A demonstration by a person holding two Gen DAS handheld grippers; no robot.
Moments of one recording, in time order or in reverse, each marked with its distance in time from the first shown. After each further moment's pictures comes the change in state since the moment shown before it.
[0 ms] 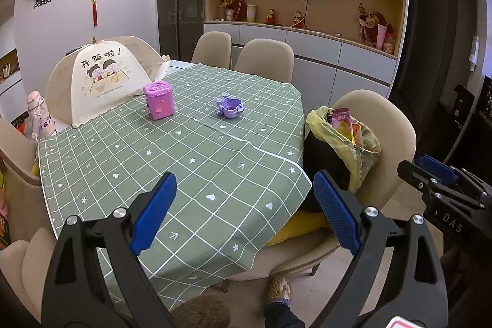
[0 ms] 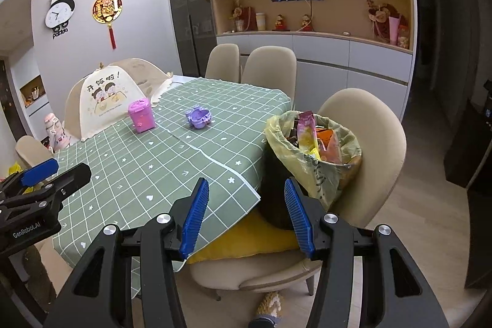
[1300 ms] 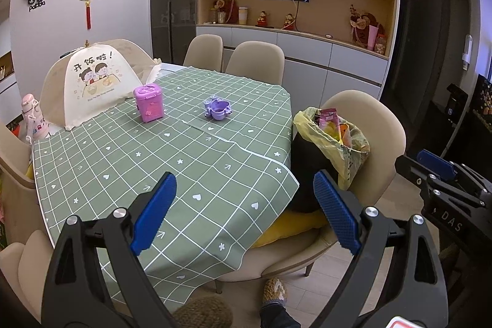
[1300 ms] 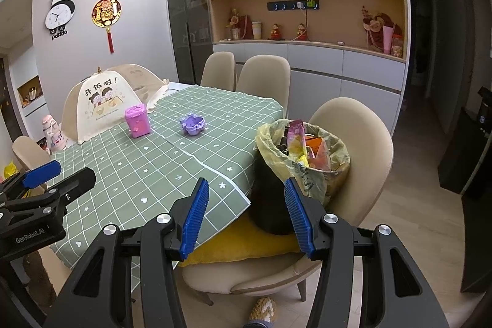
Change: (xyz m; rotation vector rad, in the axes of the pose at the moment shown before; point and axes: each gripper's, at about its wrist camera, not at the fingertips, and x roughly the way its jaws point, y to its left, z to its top) left arm -0.008 -0.017 -0.004 0.018 -0.013 -0.032; right arm -0.013 -0.013 -0.002 -0.012 -0.038 -0.020
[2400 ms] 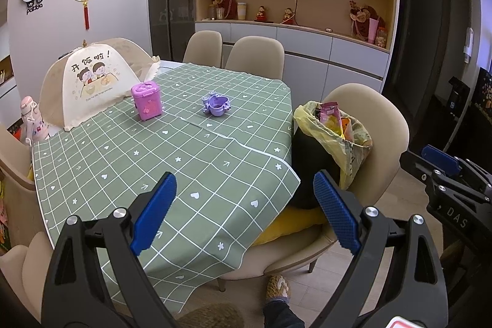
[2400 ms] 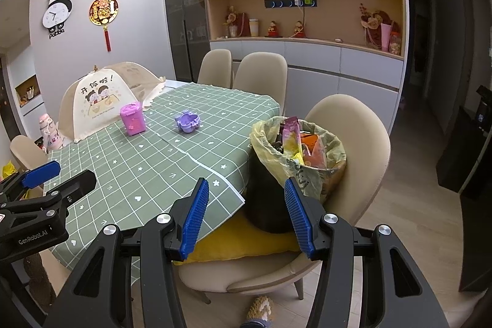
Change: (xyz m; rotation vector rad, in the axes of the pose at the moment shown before) left arm 0.012 -0.006 -0.001 0.019 0.018 0.009; right arm 0.007 -0.012 -0.001 0.005 0.013 -0.007
